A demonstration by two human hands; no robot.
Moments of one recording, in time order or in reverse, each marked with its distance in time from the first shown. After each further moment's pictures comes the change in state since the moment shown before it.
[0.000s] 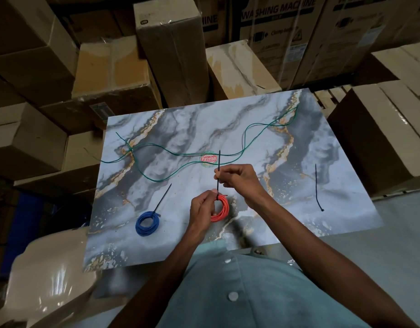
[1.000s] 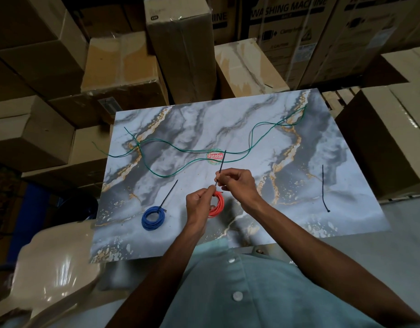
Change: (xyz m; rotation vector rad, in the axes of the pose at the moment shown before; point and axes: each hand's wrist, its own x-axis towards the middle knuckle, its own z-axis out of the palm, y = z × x) left_hand 0.005 0.005 -0.011 -0.043 0.191 -0.117; right_hand 0.000 0.024 0.028 -0.012 0.052 0.007
